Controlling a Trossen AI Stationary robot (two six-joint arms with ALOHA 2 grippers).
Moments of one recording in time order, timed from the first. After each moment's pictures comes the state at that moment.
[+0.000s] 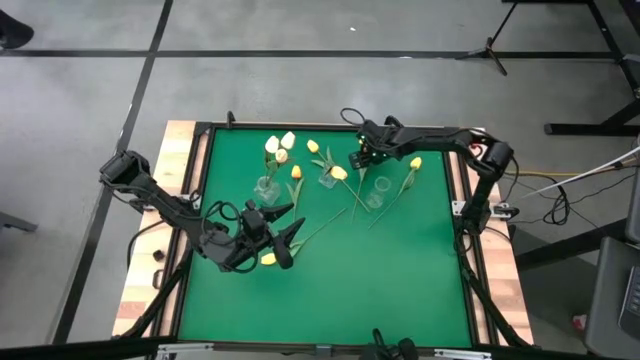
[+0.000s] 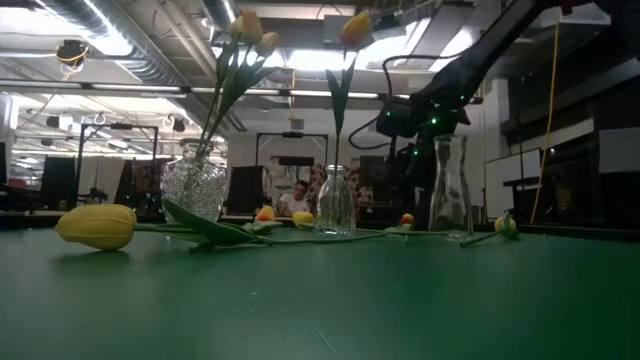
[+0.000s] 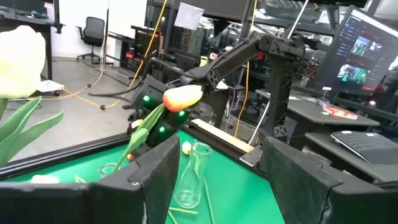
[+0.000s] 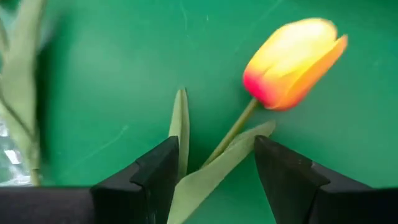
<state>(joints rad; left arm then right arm) -0.58 1.44 0.86 0.65 -1.25 -0.20 -0.59 1.82 1.08 -0.40 0.09 0.58</state>
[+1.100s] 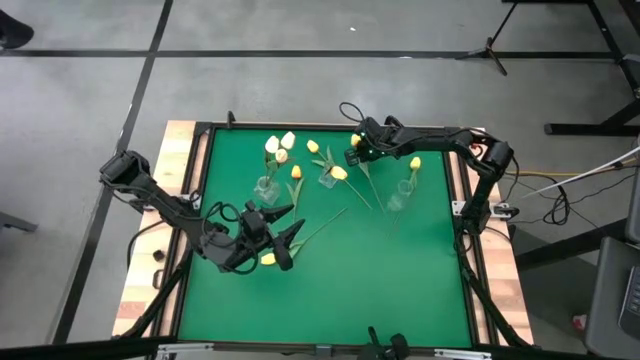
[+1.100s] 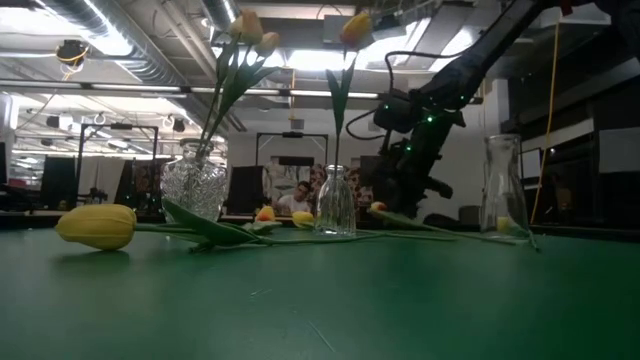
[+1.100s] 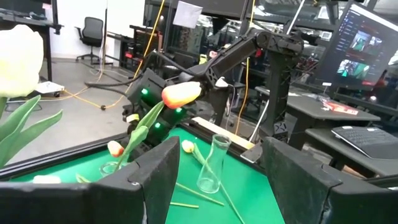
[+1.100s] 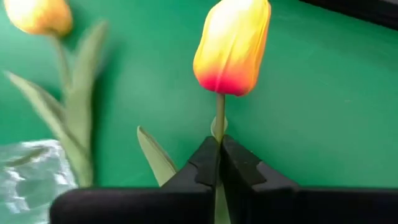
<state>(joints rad) -0.58 1.44 0.86 0.64 -1.25 -0.20 -0.59 1.82 1.08 -0.28 0.06 0.55</state>
